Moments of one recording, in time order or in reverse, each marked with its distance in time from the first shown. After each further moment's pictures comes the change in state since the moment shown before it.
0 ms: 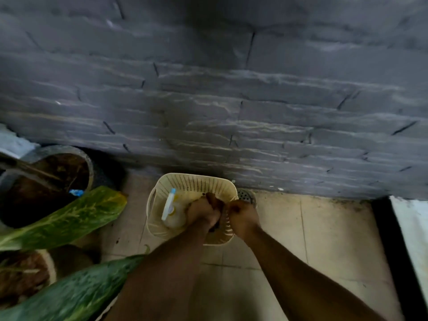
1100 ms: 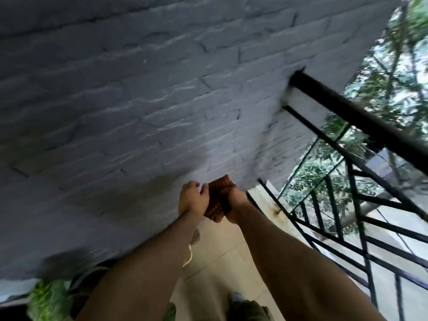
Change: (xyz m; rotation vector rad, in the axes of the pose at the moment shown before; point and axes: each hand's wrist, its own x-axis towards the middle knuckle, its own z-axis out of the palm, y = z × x) left_hand -0.534 0.427 -0.292 0.193 -0.026 0.625; right_hand -0.481 -0.263 -0.433 1.250 0.265 0.179
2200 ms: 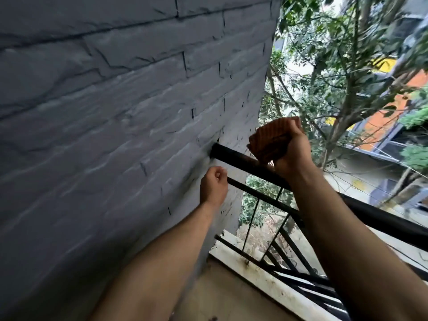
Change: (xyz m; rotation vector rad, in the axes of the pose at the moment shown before) left_hand 0.142 0.352 0.111 -0.465 -0.322 0.571; right_hand -0.020 -0.383 -0.165 0.651 0.319 -0.715
